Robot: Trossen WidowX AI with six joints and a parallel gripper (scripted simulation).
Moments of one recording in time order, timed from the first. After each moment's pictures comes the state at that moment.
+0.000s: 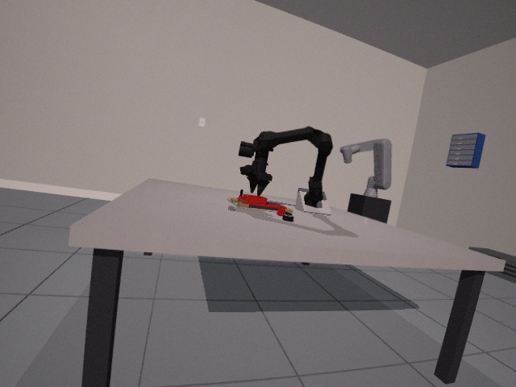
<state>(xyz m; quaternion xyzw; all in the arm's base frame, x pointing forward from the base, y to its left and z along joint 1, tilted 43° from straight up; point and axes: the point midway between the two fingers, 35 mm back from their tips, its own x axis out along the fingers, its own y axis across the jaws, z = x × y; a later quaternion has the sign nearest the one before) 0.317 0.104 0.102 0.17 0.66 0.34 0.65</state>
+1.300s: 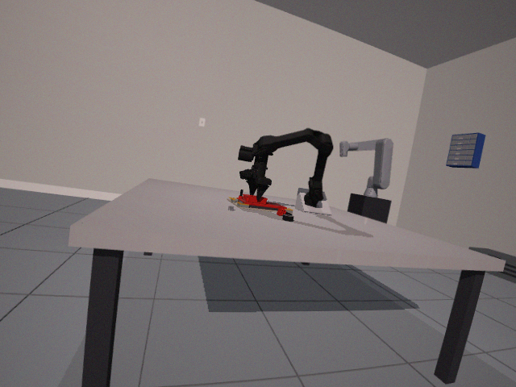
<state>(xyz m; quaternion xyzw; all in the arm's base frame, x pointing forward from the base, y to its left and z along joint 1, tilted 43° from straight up) 0.314 0.117 0.089 0.17 0.66 0.34 0.65</state>
